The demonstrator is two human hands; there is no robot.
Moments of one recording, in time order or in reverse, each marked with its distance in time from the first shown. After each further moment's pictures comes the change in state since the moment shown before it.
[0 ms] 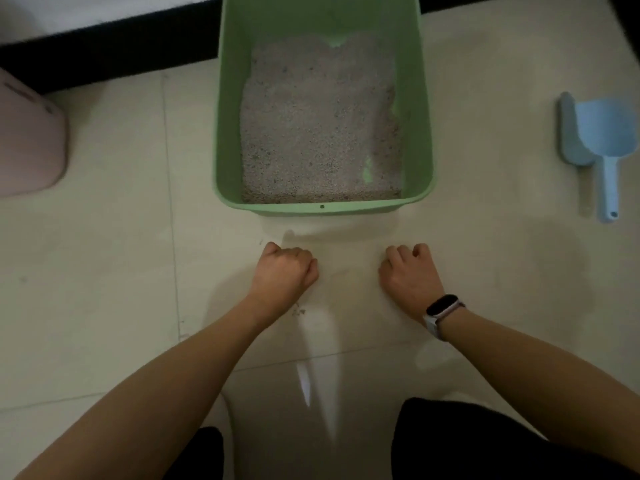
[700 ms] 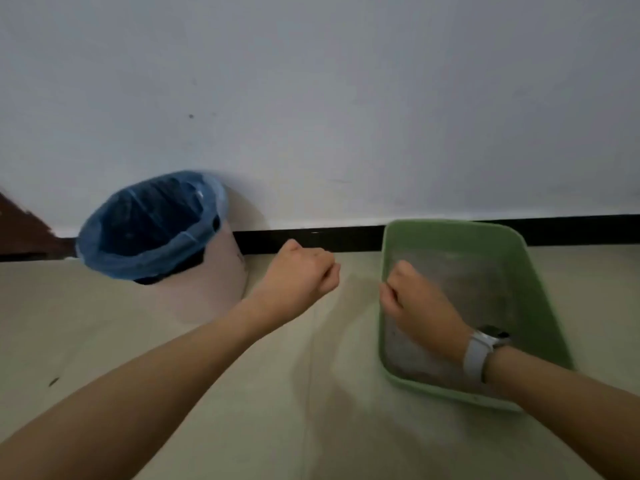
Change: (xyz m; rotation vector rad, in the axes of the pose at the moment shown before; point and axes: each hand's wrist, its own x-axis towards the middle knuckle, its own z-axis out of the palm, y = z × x) left_hand 0.055 -0.212 -0.243 0.124 0.377 0.049; right_hand 0.228 -0.096 -0.247 0.579 0.333 -0.018
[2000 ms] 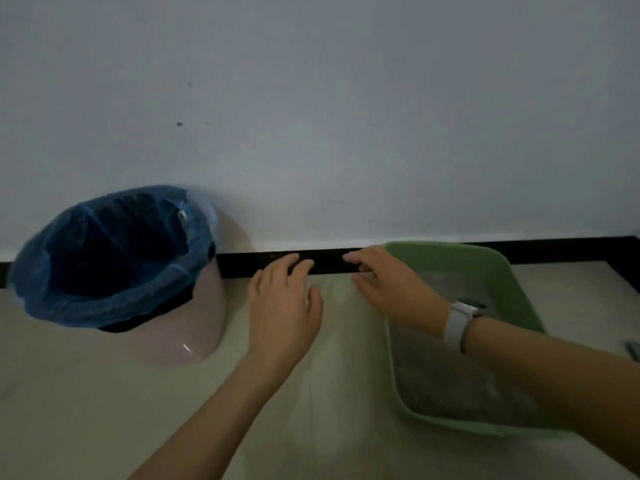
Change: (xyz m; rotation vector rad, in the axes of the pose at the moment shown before) left_hand -0.031 -0.053 0.013 -0.209 0.047 -0.517; right_hand 0.093 -0.046 0.023 0.116 -0.183 0.078
